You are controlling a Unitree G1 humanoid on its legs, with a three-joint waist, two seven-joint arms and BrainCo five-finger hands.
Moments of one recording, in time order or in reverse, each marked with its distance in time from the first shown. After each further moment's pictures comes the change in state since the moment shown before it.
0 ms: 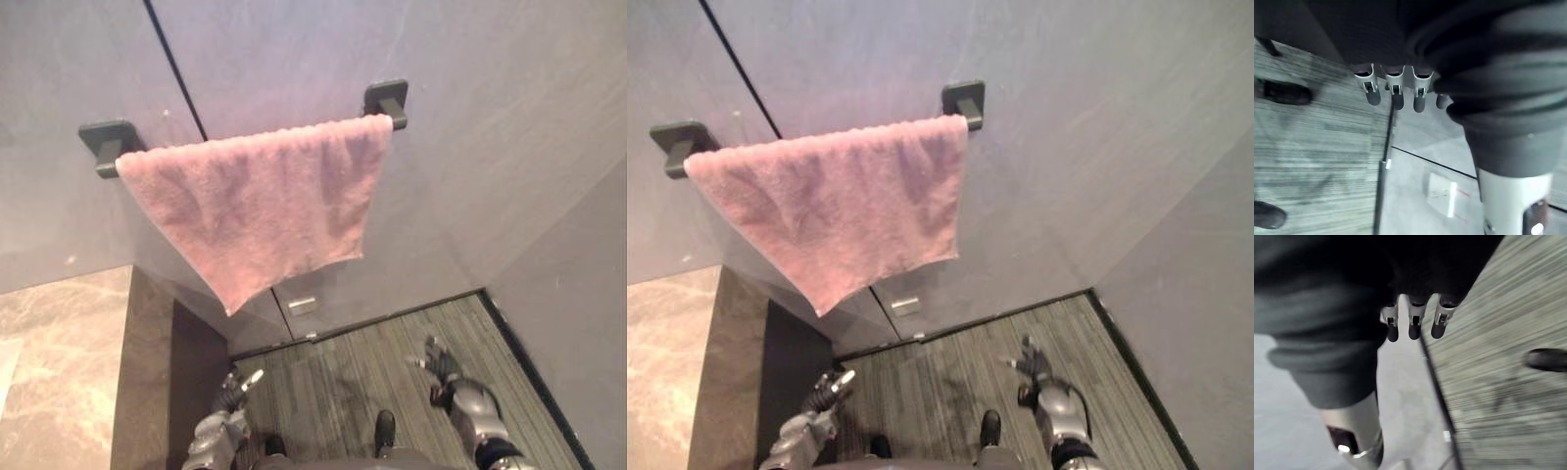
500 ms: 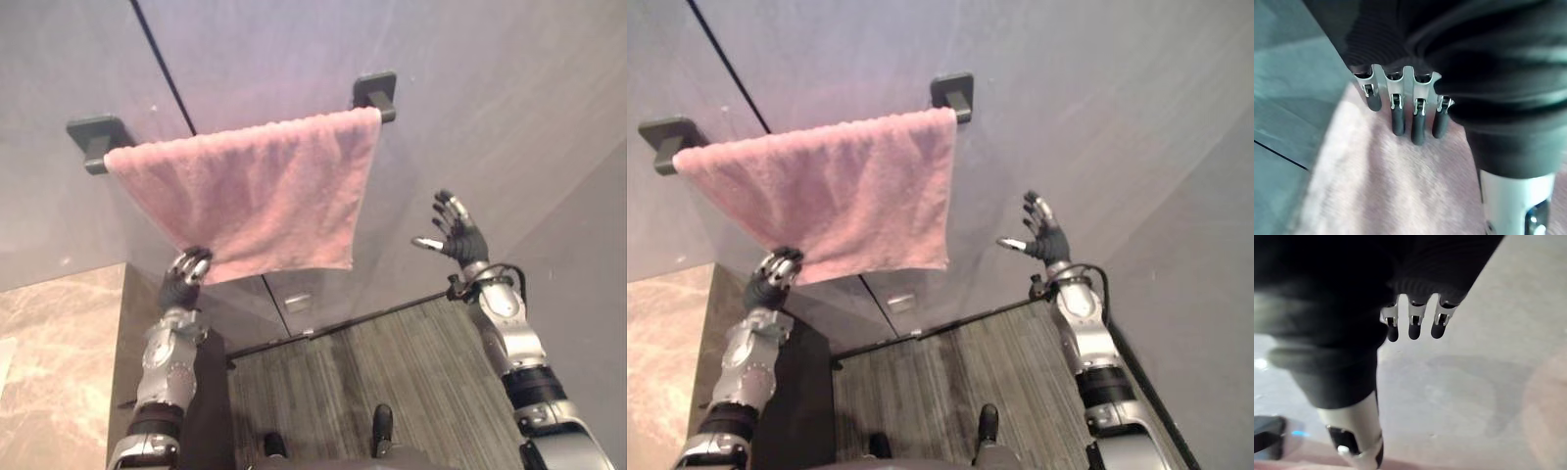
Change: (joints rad) left arm -0.128 0.244 0.008 -0.511 -0.387 -0.069 -0.041; right arm -0.193 -0.225 0.113 -0.698 0.174 -0.073 0.020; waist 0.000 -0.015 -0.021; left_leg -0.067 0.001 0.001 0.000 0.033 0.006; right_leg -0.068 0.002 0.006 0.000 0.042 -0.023
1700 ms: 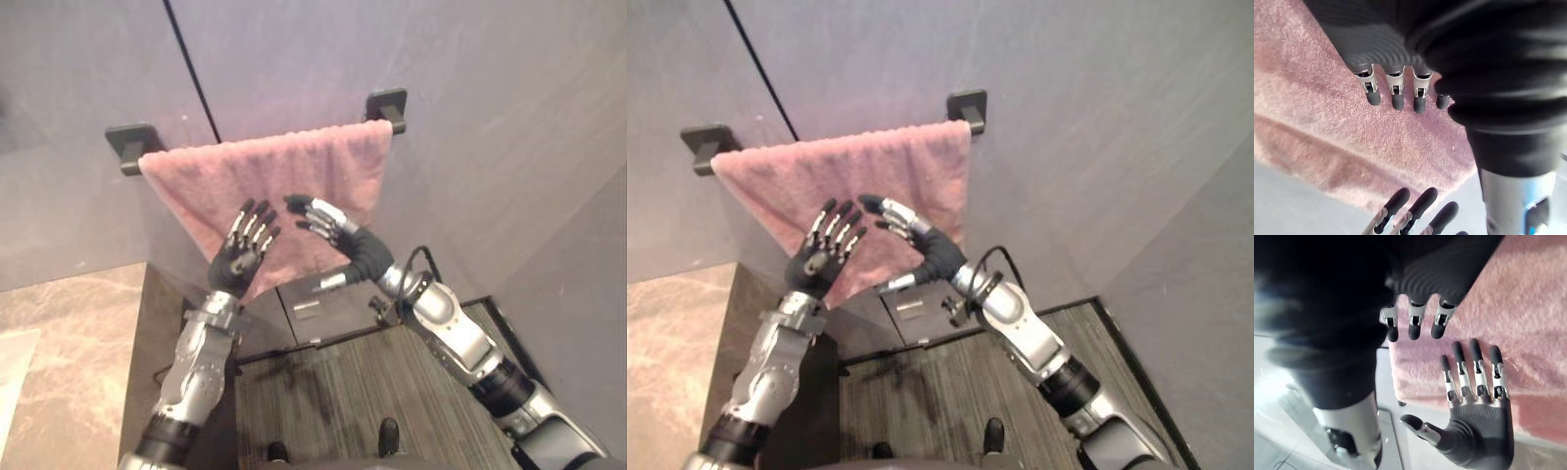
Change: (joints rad) left arm 0.017 0.025 -0.262 -0.546 -0.182 -0.014 -0.118; right arm -0.172 -0.005 0.474 -0.436 0.056 -0.050 0.134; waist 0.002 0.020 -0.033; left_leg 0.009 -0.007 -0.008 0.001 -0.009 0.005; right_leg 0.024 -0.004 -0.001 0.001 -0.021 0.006
